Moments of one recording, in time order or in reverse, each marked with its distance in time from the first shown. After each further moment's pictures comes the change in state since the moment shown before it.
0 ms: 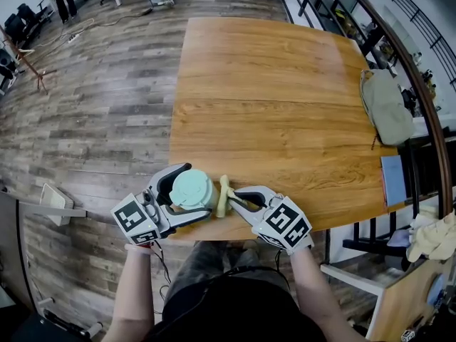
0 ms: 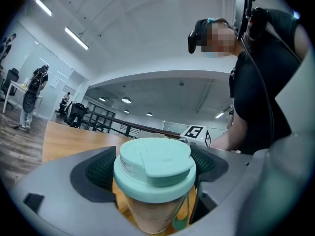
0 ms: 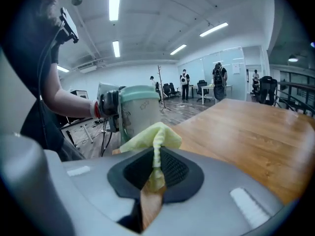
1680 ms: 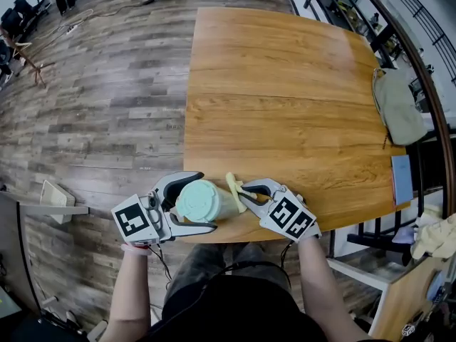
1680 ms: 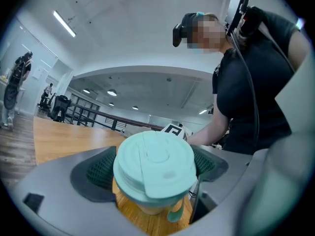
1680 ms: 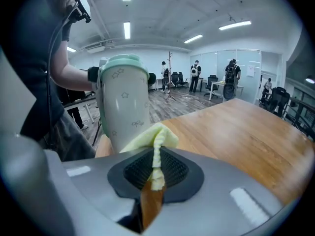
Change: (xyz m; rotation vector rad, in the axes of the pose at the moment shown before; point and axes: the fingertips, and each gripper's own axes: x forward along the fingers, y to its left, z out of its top) left arm -0.034 -0.004 -0.010 0.030 0.084 -0.194; right arm 0.052 -0.009 -0.015 -0.140 0.148 0.020
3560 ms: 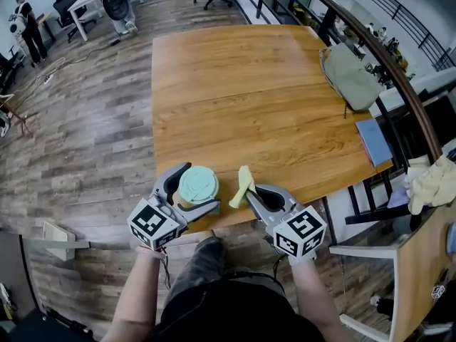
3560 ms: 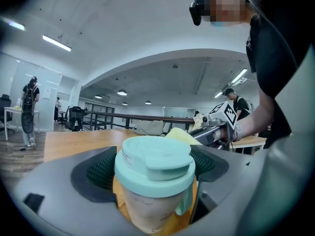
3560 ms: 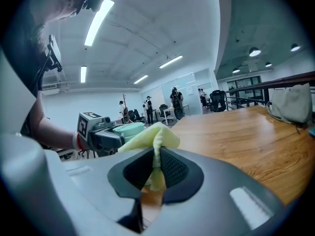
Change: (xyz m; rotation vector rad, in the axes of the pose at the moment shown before) left arm 0.074 -0.021 -0.002 0.109 0.087 0.250; right arm -0.163 0.027 0.000 0.416 -0.467 -0.442
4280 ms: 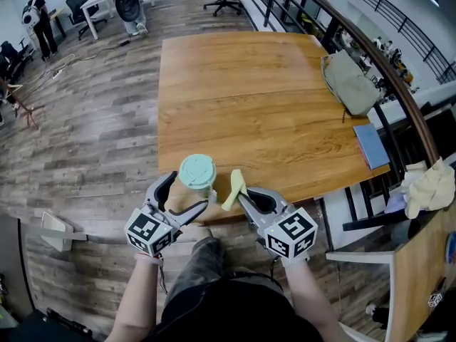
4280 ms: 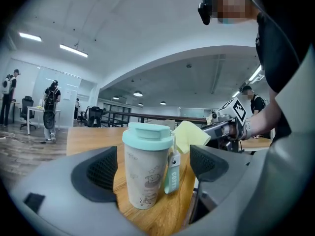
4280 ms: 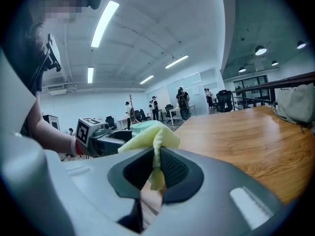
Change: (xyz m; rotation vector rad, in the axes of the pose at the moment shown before) left arm -0.049 -0.013 -0.027 -0.065 -0.007 0.193; right arm -0.015 0.036 -0.008 -0.023 -0.001 0.064
